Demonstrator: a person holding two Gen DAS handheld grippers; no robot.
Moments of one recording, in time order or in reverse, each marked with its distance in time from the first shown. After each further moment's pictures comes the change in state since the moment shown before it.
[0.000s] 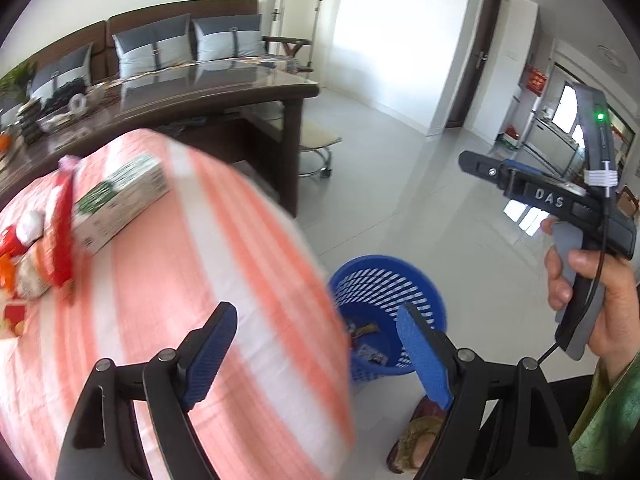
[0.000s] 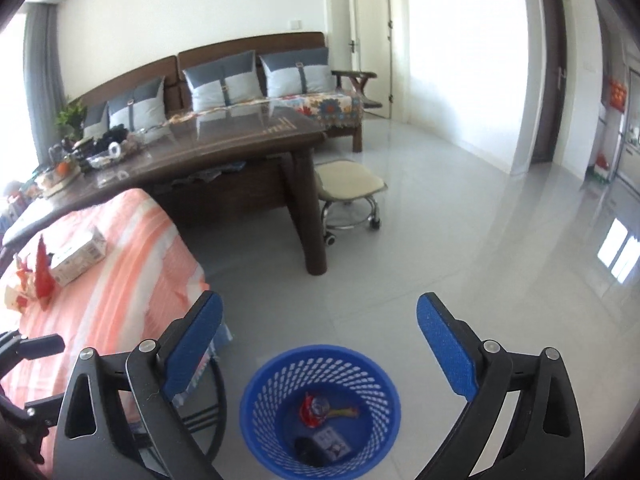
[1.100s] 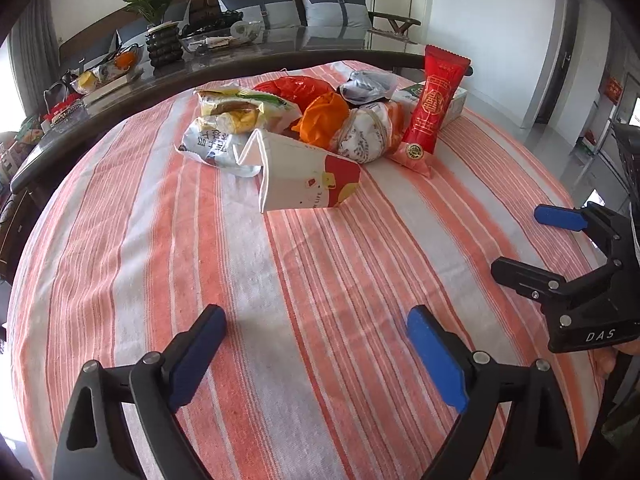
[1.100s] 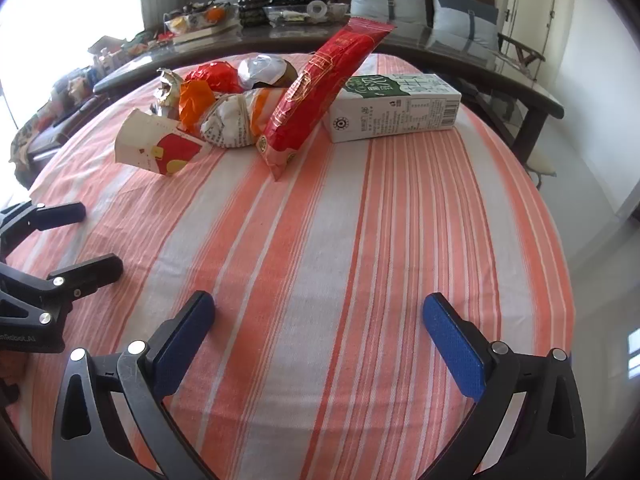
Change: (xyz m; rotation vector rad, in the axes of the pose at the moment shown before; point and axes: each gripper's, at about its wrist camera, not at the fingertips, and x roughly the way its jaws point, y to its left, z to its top) left arm -0.056 0.251 -0.079 -0.096 0.096 0.221; right arm 0.036 0.326 -0.088 -0.322 0.301 0.270
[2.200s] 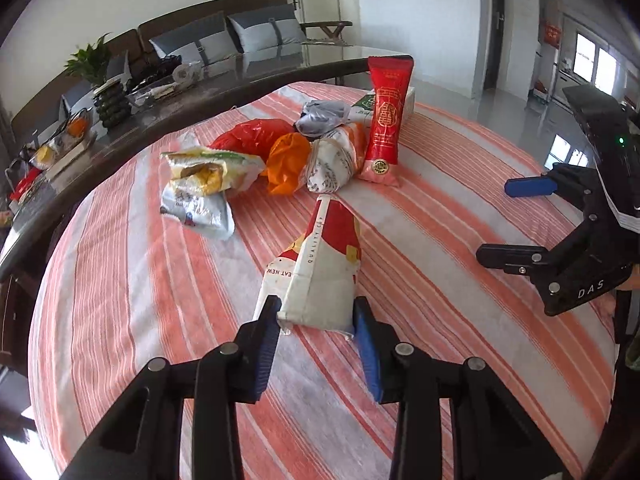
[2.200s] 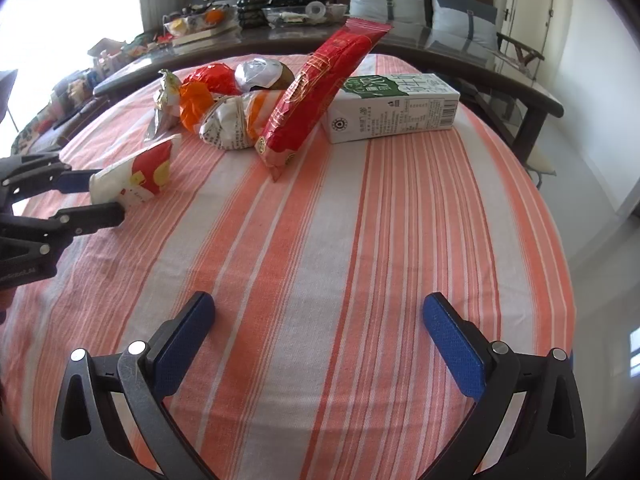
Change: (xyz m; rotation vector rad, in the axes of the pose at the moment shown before) left arm -0.014 0.003 0.002 0.205 -0.065 -0.038; right arm 0.000 -0.002 -0.001 0.002 0.000 0.002
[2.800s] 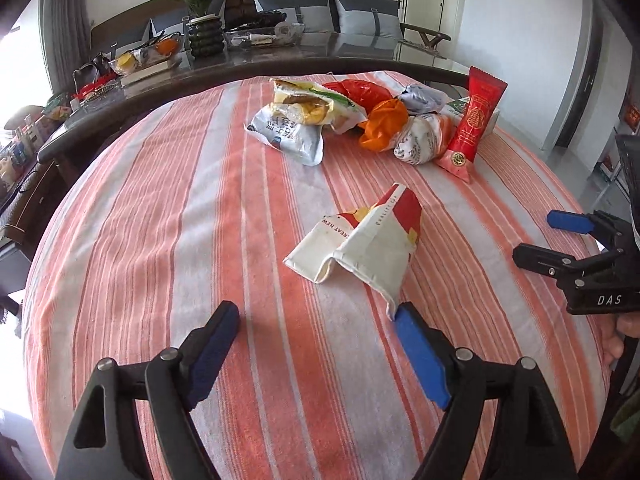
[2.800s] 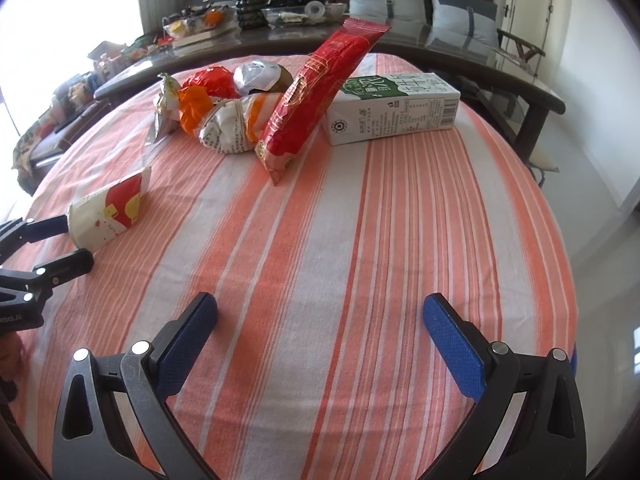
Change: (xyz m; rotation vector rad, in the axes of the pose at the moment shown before) left arm -0.011 0.019 -0.029 -0.305 0.044 0.117; right arm 0.002 -0.001 0.007 0.009 0.011 0.020
